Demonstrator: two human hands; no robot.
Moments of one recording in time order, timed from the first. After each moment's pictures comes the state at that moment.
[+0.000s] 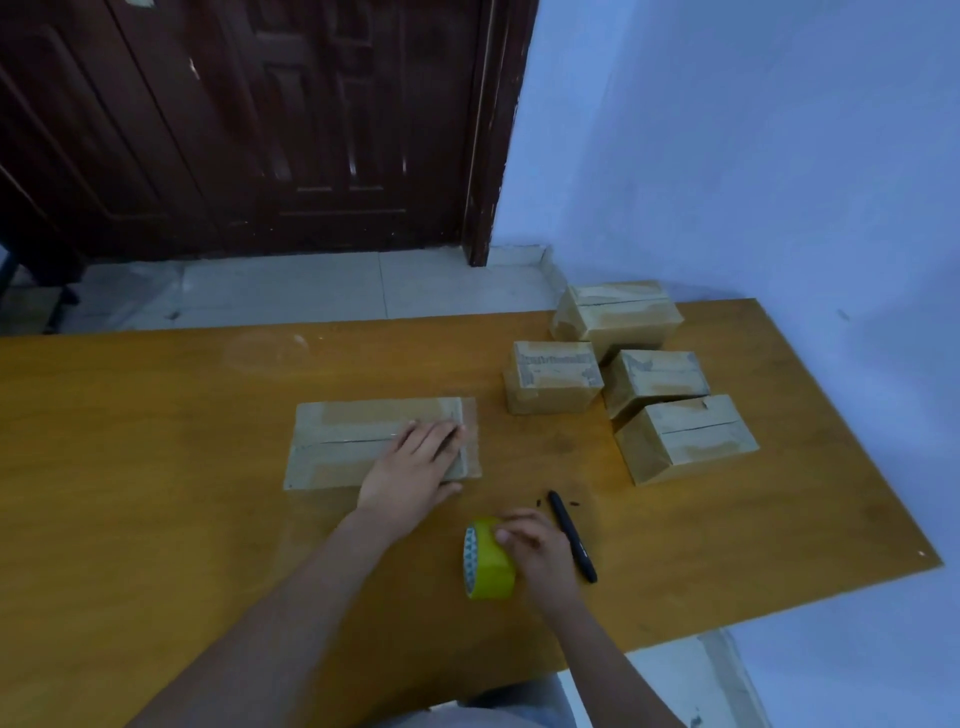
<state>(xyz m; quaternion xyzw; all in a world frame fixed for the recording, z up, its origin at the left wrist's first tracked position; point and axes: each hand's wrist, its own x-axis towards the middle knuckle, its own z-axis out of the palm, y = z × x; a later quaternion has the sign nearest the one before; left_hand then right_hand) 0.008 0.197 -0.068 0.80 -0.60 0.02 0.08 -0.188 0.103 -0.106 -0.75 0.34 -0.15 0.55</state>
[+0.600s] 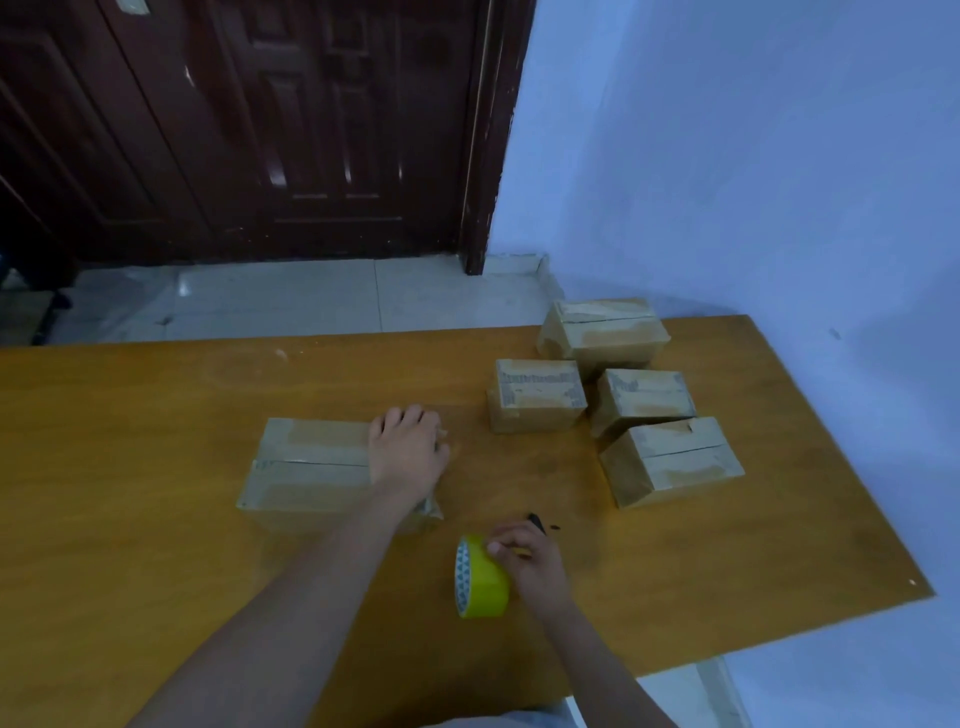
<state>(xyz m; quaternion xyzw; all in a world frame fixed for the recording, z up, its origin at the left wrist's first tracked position) 0.011 0.128 -0.043 0.92 -0.37 -0.10 0.09 -0.189 0.069 -0.108 -0.71 0.36 -0.14 0.59</state>
